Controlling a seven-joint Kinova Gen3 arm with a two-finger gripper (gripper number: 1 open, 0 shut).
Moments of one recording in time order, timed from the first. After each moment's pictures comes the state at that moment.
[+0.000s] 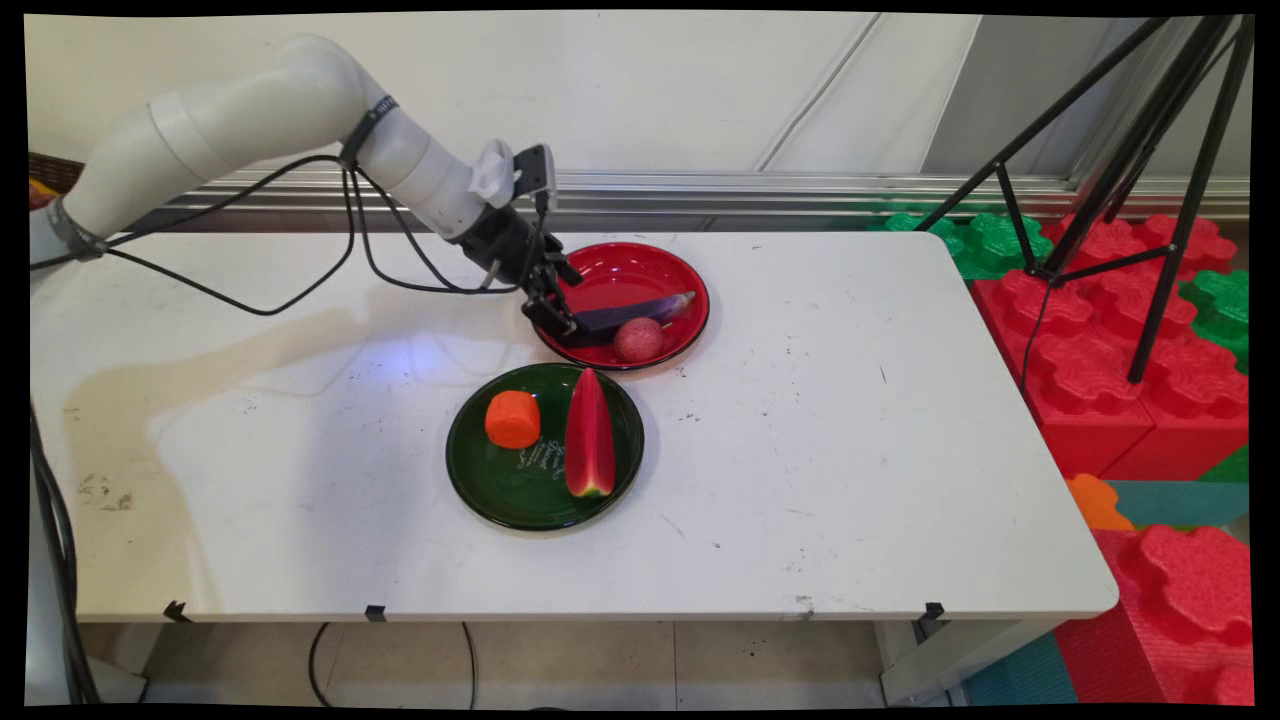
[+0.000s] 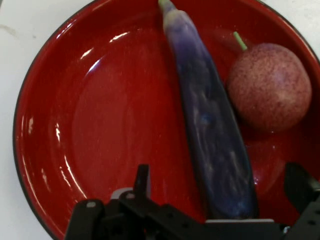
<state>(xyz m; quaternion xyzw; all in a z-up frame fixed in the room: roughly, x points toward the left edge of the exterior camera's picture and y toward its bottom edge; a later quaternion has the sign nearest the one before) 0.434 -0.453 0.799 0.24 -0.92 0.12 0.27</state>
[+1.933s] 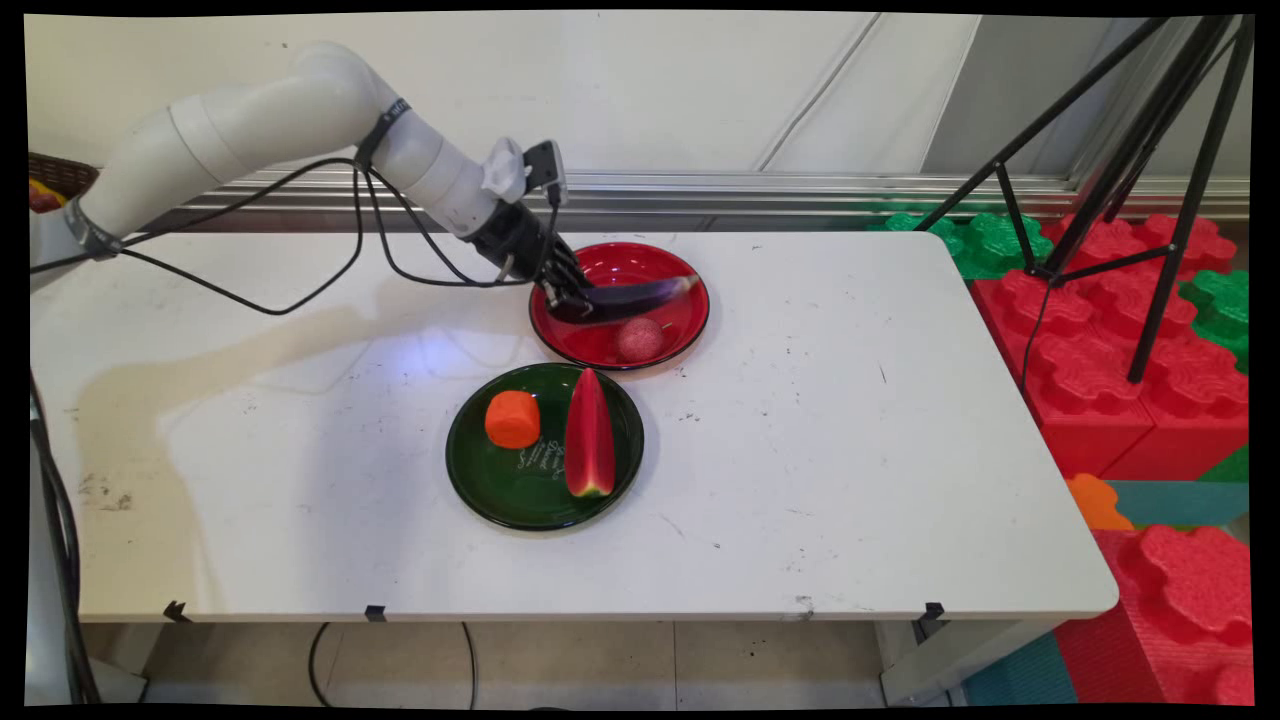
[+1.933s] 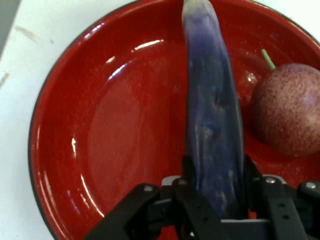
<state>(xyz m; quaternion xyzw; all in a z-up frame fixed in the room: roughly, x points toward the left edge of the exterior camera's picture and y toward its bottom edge) 0.432 -0.466 0.793 0.26 -0.91 0.13 0.28</state>
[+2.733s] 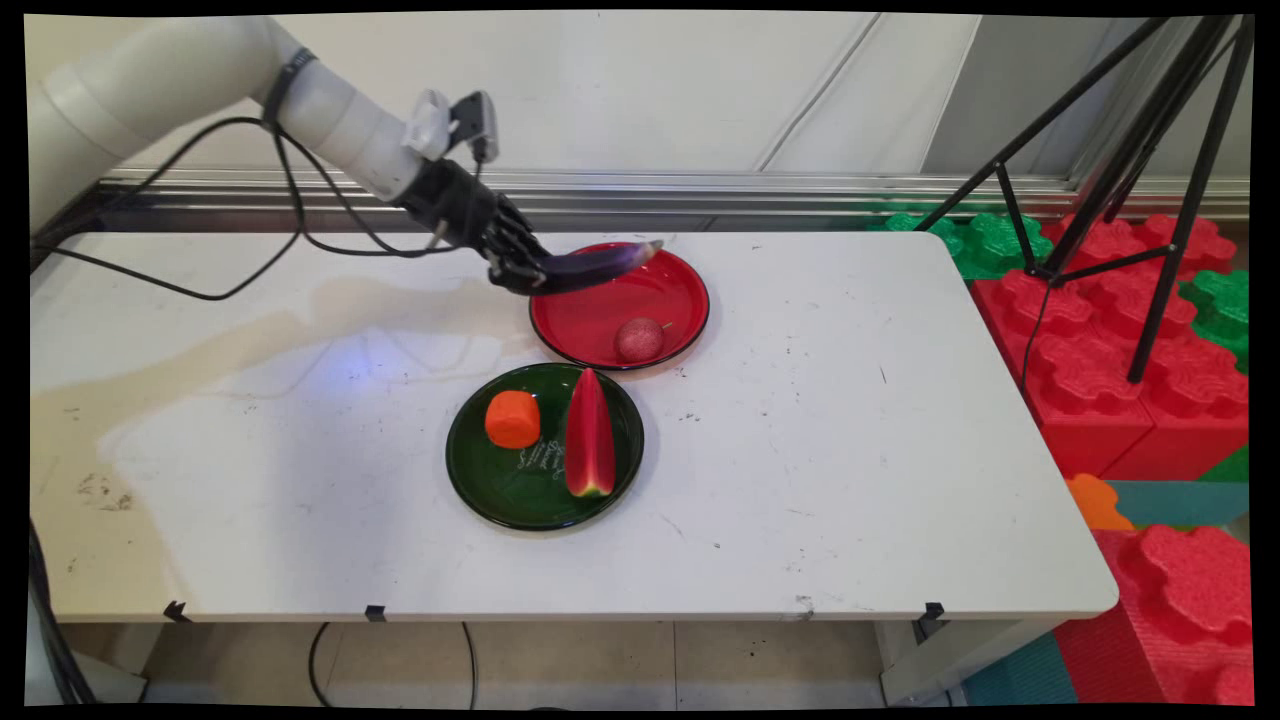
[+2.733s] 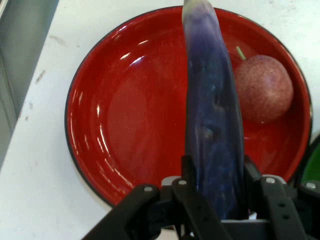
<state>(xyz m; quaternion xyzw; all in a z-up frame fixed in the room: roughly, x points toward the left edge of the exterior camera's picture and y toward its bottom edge) 0.481 -0.424 0.848 0.25 -0.91 0.14 0.30</state>
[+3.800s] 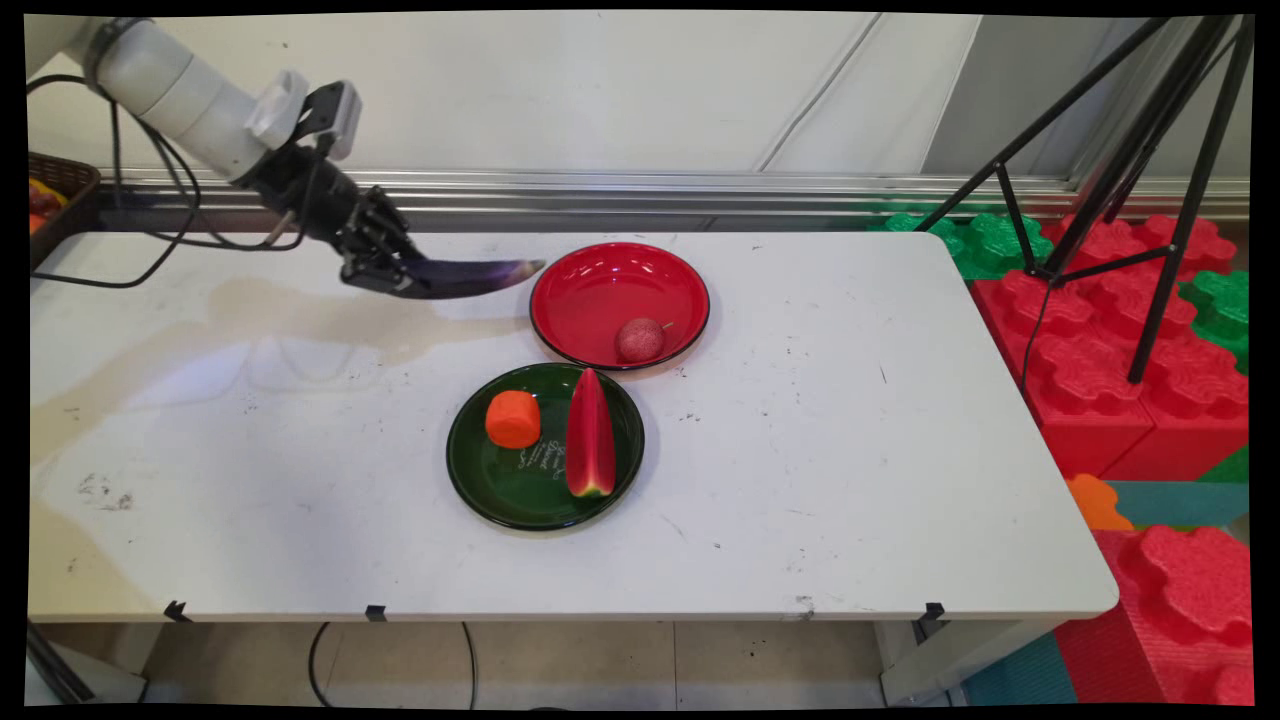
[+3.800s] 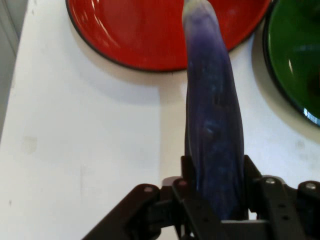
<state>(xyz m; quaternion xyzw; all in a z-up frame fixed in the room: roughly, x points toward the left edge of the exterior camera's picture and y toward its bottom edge) 0.582 -0.358 0.884 0.22 -0.94 0.13 0.23</state>
